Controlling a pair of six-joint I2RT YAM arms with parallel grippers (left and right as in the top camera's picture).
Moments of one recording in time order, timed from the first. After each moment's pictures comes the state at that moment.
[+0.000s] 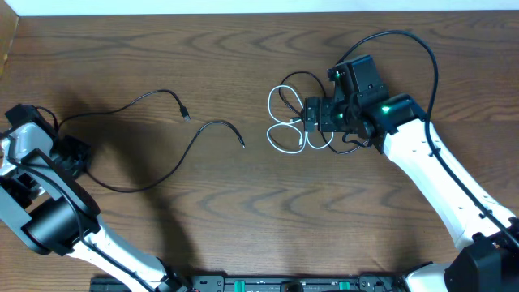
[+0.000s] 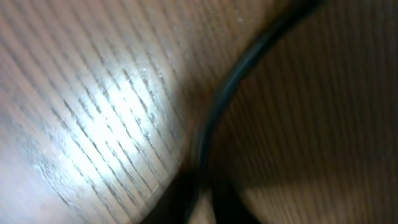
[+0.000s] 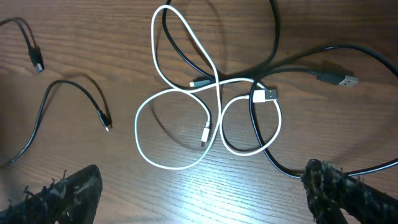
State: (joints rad) left arm 0.71 2.07 1.40 -0.80 -0.02 -0.41; right arm 0.42 1.59 1.29 -0.72 -0.12 0.42
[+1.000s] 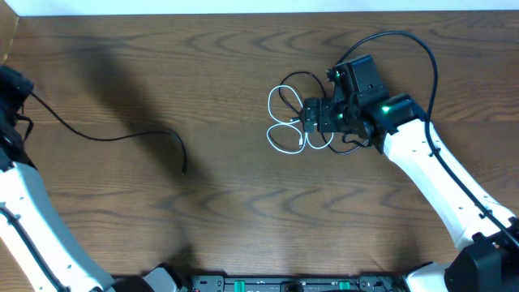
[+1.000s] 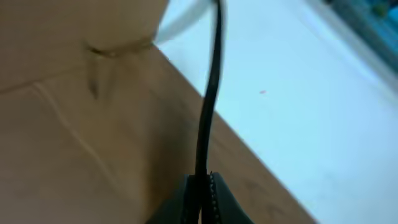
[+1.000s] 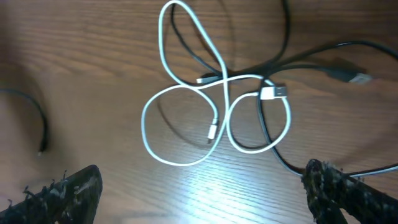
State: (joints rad) left arm 0.66 1.38 1.53 -0.62 0.26 -0.46; right arm 0.42 1.59 1.29 -0.72 -0.15 0.42
